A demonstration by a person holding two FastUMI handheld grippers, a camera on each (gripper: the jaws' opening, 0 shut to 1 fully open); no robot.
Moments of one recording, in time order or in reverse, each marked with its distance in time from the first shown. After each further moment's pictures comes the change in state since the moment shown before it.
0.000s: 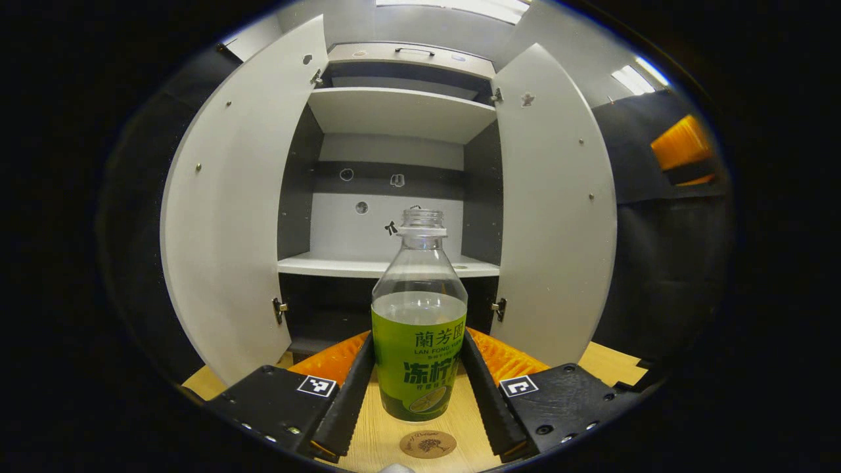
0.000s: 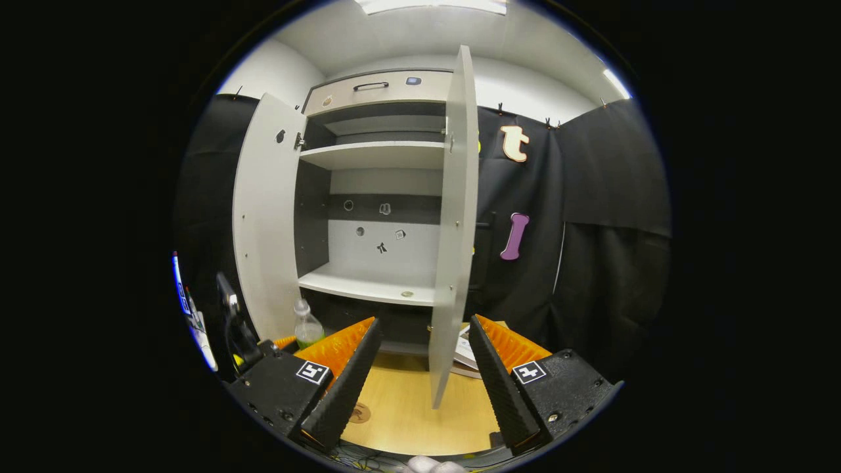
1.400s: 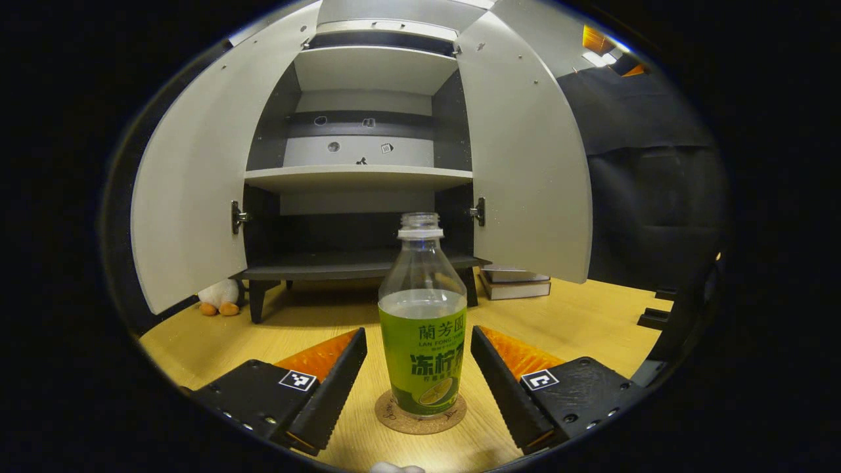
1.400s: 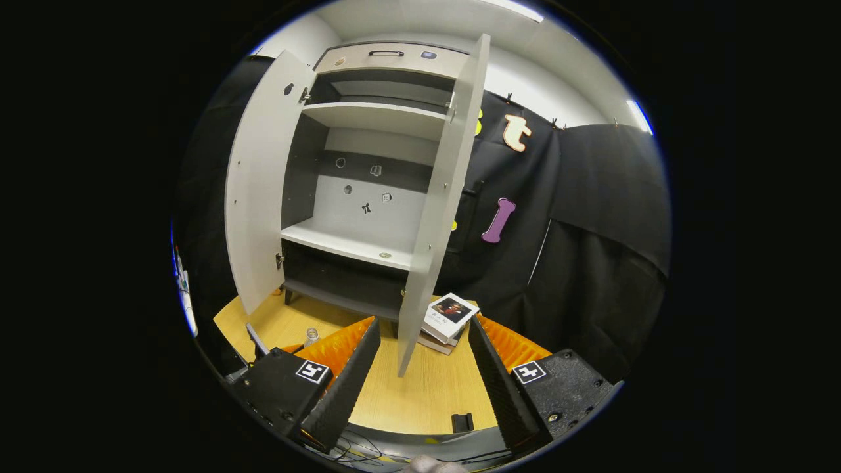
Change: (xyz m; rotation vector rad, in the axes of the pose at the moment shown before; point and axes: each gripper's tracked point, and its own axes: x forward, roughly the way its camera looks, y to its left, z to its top) left arm 0.011 -0.014 -0.169 0.054 0.066 -0.091; right arm -0.019 -0.021 -0.039 -0.130 0.132 -0.087
